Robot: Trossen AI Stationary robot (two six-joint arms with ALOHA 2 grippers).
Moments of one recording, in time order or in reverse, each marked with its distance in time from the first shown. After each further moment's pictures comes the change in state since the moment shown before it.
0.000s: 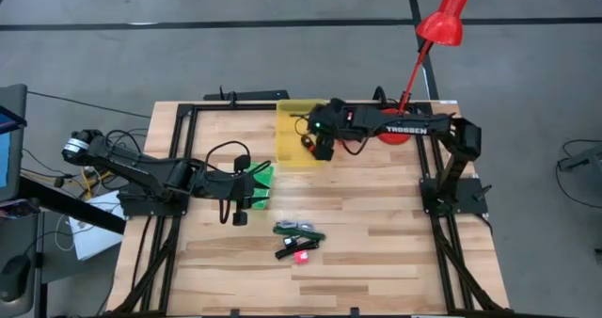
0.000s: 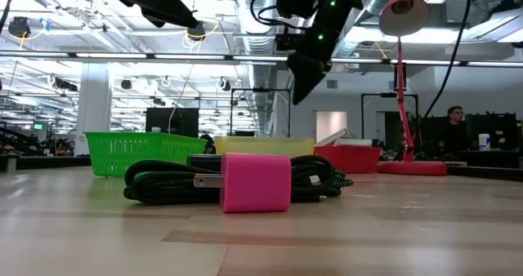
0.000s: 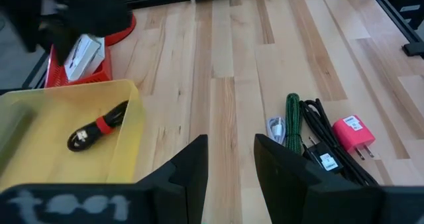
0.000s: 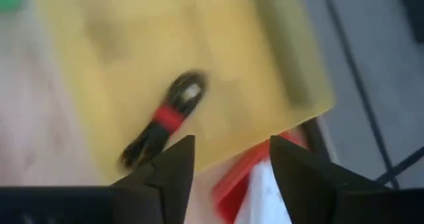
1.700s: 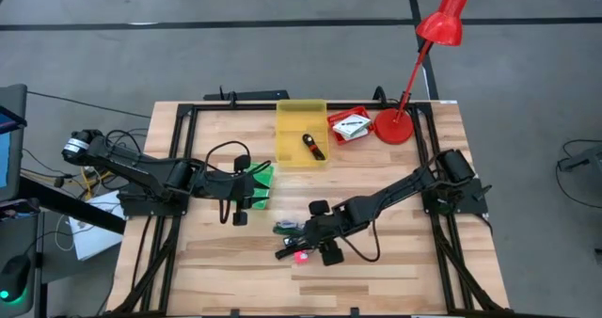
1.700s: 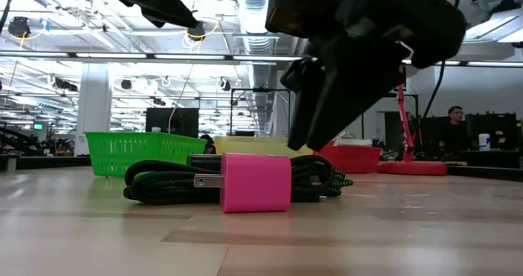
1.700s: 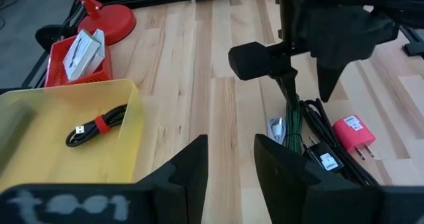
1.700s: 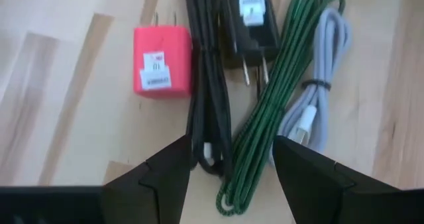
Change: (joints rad) left arm 0.000 0.000 0.000 -0.001 0.000 0.002; right arm 0.606 0.156 -0.183 0.322 -0.313 0.178
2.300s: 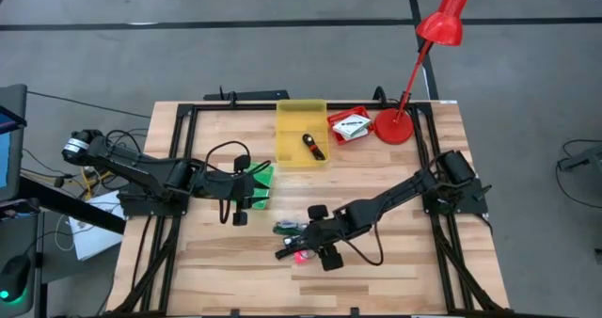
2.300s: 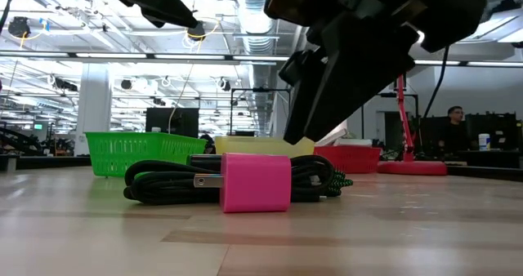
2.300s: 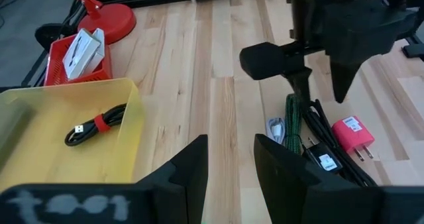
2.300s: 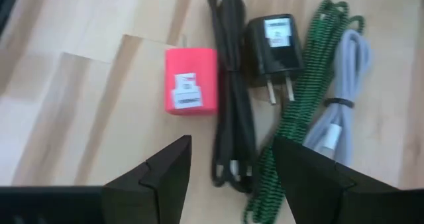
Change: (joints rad) left arm 0.000 0.000 0.000 0.000 0.000 -0.008; right arm 0.028 0.000 0.000 0.048 -0.011 0.028
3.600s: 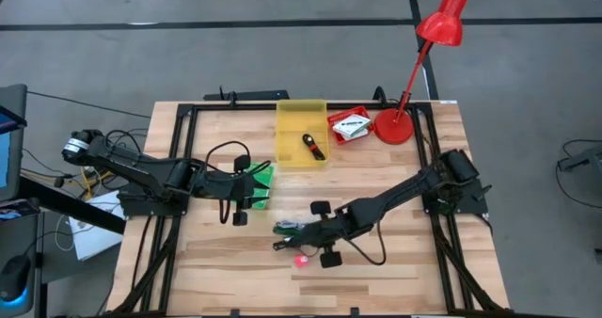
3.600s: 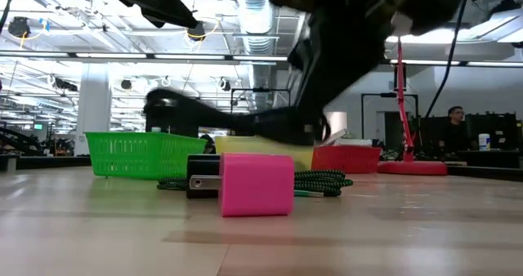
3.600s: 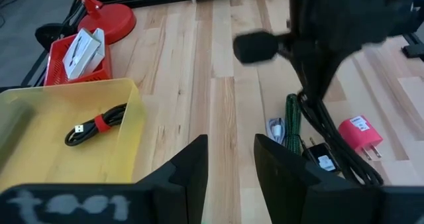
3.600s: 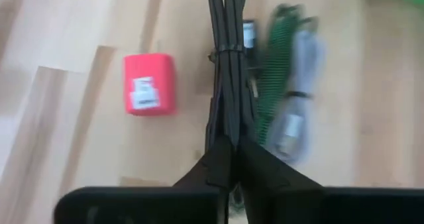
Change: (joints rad) left arm 0.000 0.000 0.000 -0.001 0.000 -0.001; right arm 0.004 -0.035 0.016 -0.059 0.084 0.053
